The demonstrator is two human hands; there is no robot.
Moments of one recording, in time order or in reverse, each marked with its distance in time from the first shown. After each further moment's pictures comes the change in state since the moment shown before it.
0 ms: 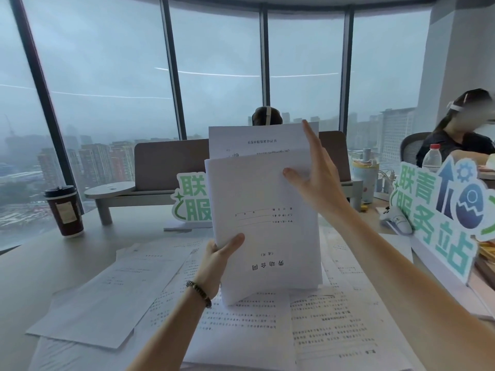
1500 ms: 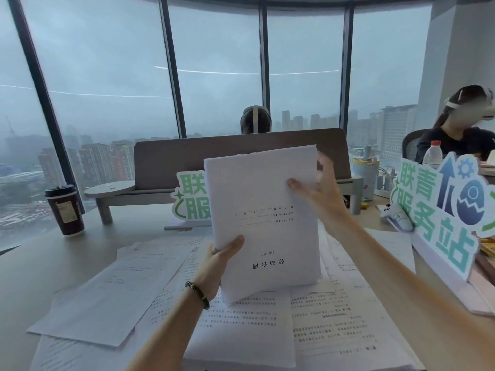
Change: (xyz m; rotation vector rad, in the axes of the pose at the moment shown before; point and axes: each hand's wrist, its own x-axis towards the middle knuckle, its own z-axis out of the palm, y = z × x) left_hand -0.005 -0.004 -0.001 0.002 -0.045 -0.013; right_hand -0.024 0.023 0.006 0.467 -0.004 0.384
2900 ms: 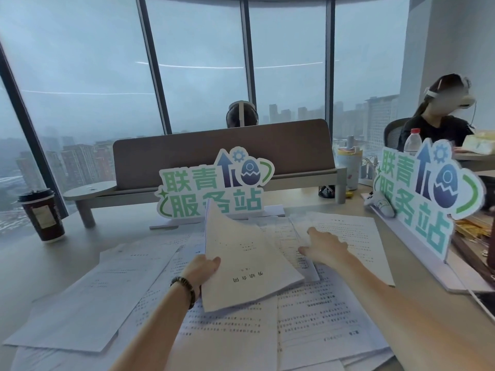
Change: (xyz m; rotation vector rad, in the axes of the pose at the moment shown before) left_hand 0.034 -0.036 -0.024 0.534 0.142 -0.471; right_hand -0.043 0.101 -0.042 -1.246 -0.348 0.578
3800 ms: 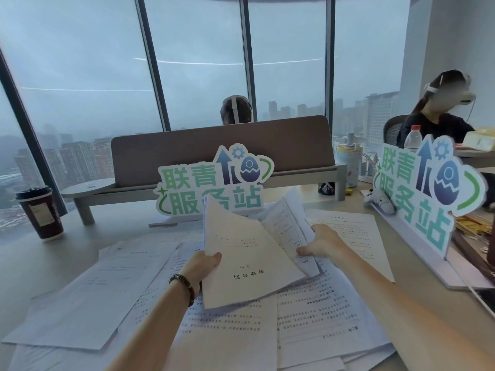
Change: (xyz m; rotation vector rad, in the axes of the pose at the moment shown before) left_hand -0.004 0.001 0.002 -0.094 -0.017 0.036; right_hand 0.010 0.007 0.001 0.500 -0.017 0.006
